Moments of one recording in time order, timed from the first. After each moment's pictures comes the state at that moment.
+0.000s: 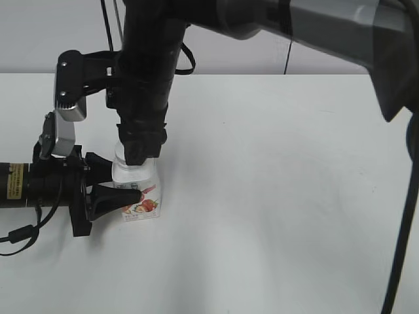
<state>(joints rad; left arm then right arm) 0.00 2.07 -0.68 1.42 -1.11 -0.35 0.81 2.29 -2.12 0.23 1.22 -1.15</state>
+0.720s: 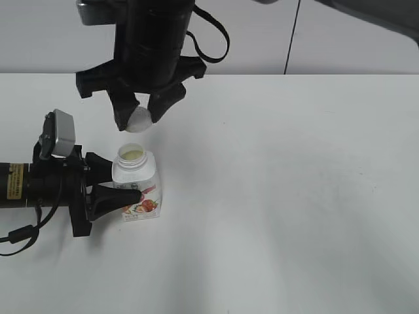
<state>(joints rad) 0.00 2.07 -0.68 1.42 -1.11 -0.35 0.81 2.22 -2.12 0.16 1.22 0.17</state>
